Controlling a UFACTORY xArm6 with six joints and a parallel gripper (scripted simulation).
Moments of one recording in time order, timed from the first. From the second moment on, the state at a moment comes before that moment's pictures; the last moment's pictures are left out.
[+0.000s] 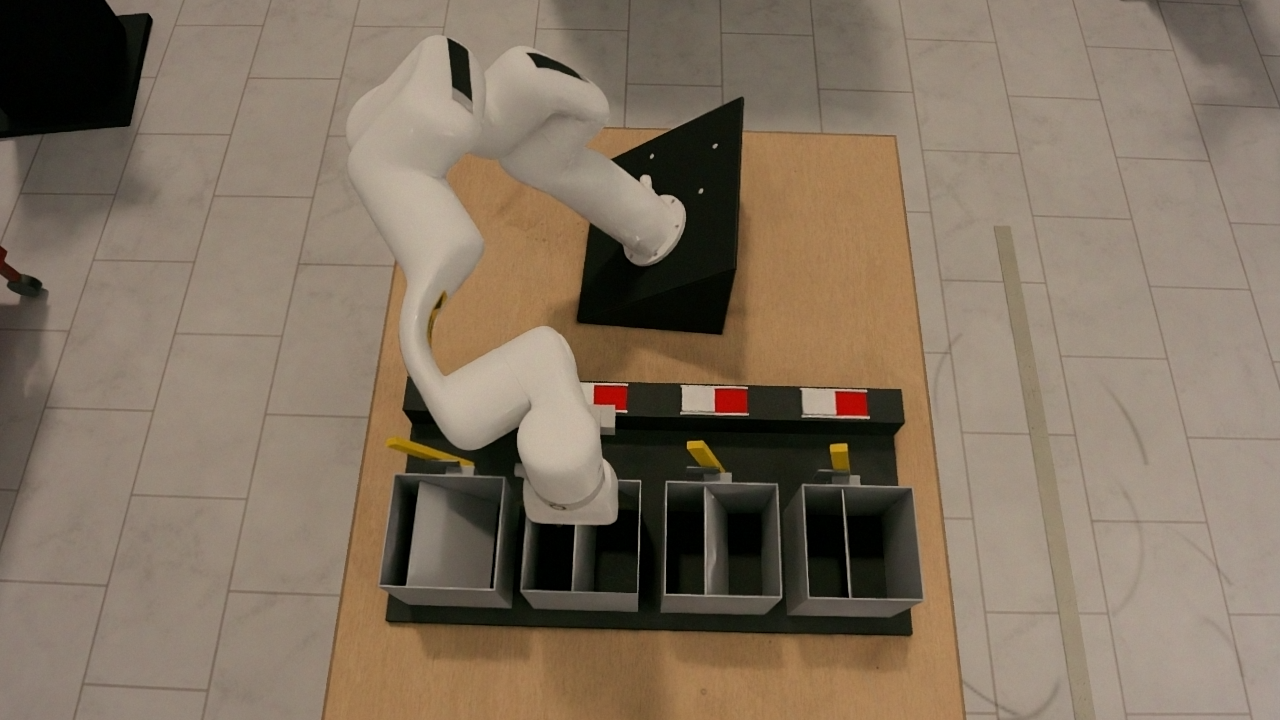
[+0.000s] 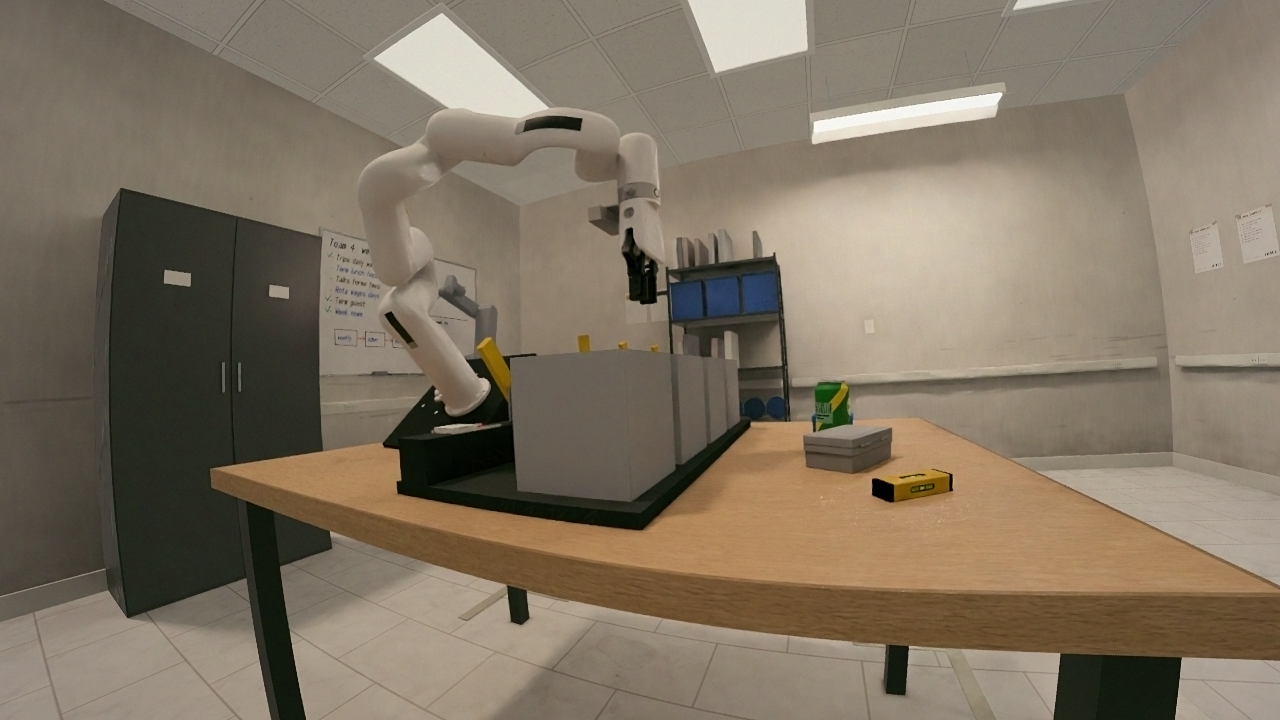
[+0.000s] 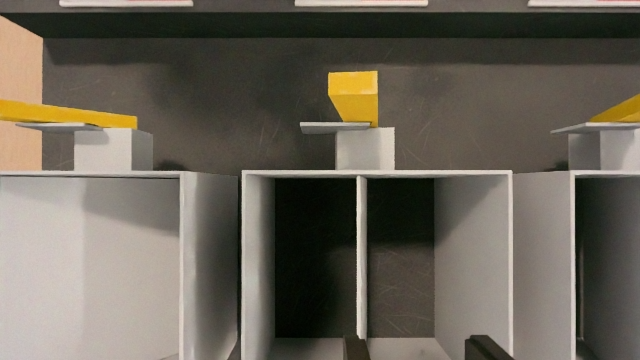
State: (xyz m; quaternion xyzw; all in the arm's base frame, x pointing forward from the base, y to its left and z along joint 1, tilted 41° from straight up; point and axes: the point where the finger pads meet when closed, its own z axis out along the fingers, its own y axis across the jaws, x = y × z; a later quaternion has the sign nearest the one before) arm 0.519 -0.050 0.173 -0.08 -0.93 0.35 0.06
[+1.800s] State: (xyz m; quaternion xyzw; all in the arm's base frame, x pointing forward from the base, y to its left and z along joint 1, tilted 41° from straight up) arm 0.400 -0.065 0.168 -0.09 -0.95 0.29 0.05
